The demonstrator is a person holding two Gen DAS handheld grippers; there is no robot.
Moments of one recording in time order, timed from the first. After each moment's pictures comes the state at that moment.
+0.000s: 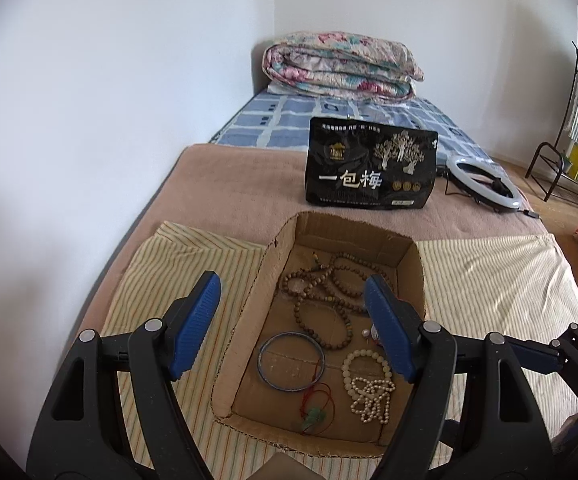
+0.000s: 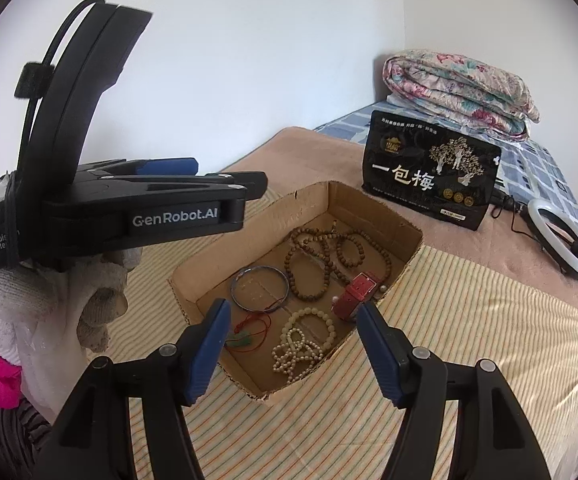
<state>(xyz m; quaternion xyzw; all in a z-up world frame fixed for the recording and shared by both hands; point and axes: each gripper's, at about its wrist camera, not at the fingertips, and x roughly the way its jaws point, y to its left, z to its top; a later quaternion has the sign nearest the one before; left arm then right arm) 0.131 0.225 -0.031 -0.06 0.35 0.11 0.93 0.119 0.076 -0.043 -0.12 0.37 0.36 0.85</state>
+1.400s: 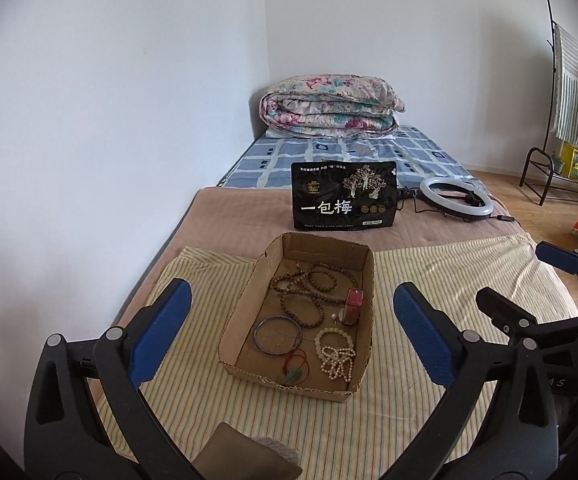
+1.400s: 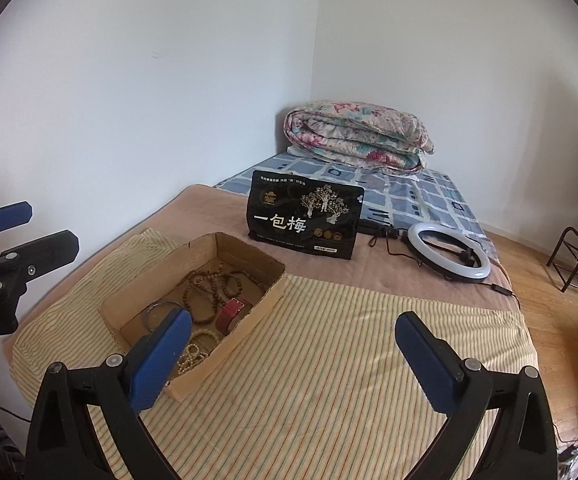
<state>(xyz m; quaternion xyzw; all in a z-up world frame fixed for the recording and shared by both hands) 0.033 0.158 0.031 -0.02 0.28 0.12 0.95 0.095 -0.011 0.011 -0.12 0.28 0.21 0.93</state>
